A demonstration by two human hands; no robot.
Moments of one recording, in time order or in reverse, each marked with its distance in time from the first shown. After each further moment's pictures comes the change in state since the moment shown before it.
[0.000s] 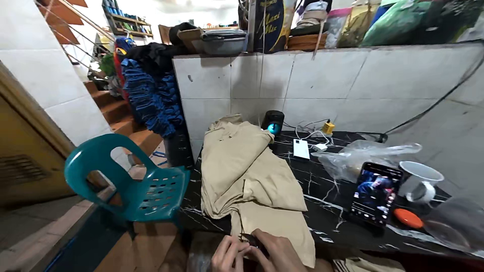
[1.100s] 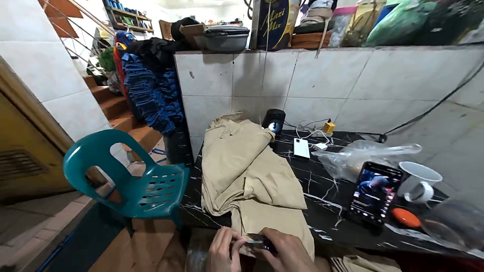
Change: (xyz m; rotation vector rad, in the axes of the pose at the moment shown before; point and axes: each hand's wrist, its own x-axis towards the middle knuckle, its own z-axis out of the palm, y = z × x) left_hand 0.007 -0.008 -0.009 0.057 -0.128 -0.129; right_hand -0.007 0.006 -0.017 -0.068 -0.042 0.085
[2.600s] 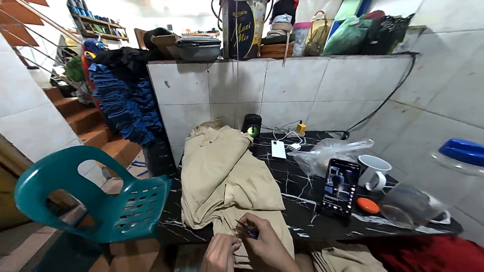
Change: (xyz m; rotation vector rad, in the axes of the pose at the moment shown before) left_hand 0.021 0.007 0.023 0.068 -0.058 0.287; right_hand 0.035 0.028 0.010 0.514 0.126 0.081
